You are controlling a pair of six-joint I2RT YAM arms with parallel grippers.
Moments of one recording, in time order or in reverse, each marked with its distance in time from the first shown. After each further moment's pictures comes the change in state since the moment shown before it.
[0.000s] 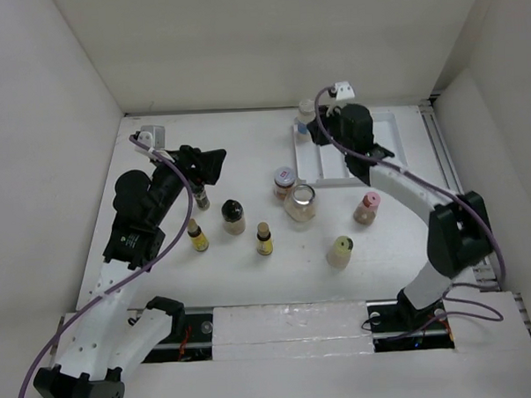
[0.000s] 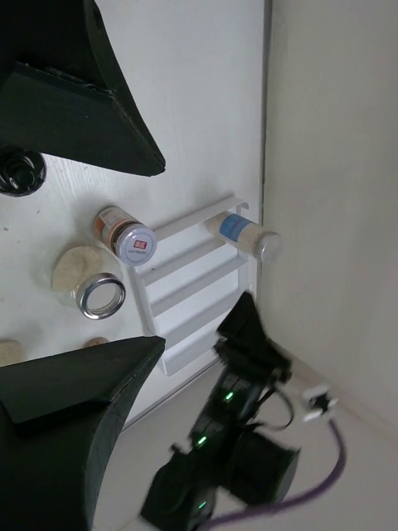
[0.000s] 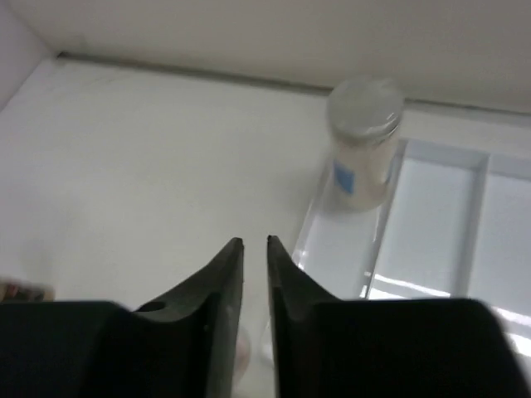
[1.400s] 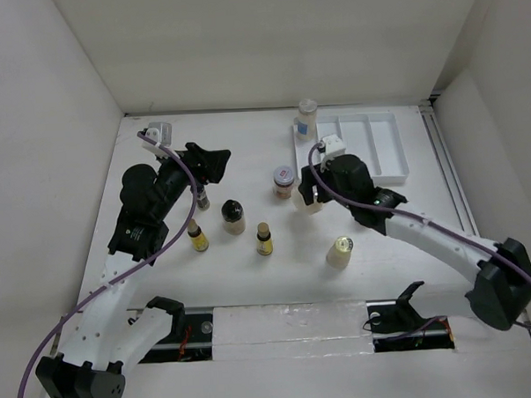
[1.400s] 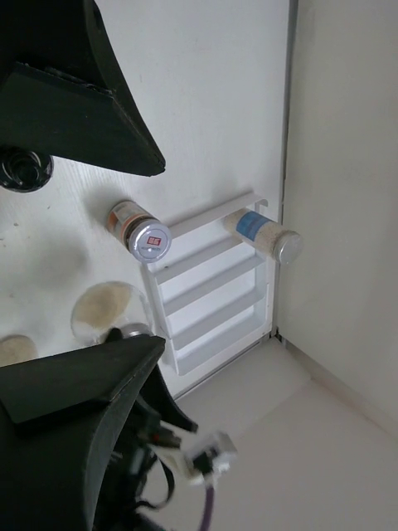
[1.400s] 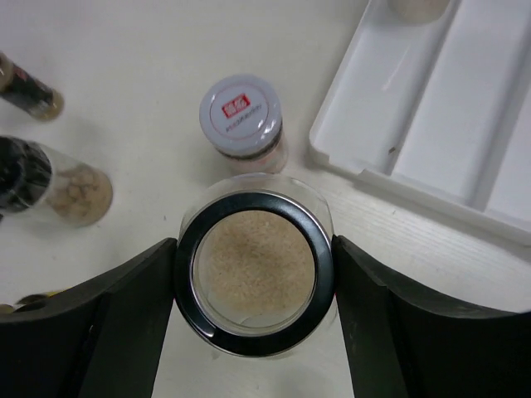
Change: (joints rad) left arm 0.000 0.055 0.000 0.001 0.015 -0.018; right arm 0.309 -0.451 -0.478 -0.241 0.204 0.032
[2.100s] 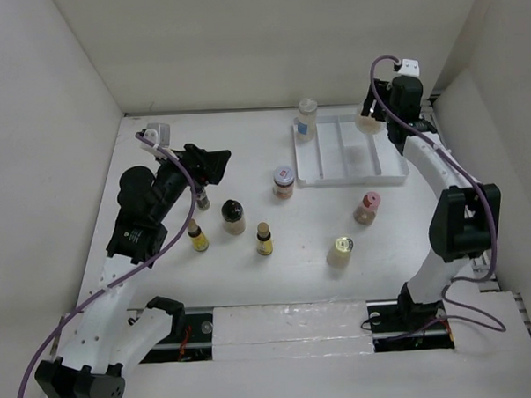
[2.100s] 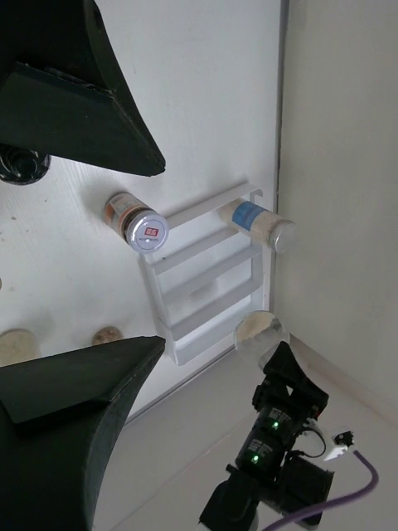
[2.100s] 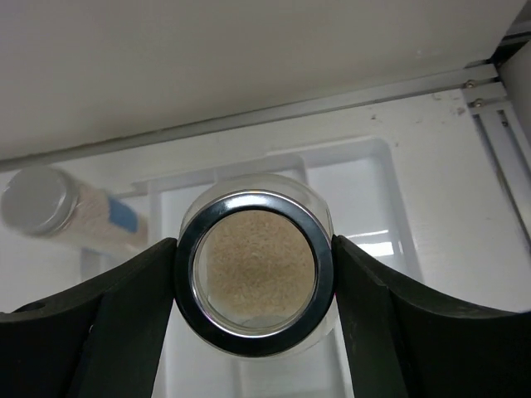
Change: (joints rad) left arm 0.000 -0.014 0.000 0.007 0.023 -0.008; right arm -0.583 0.361 0.500 0.066 -0.027 -0.018
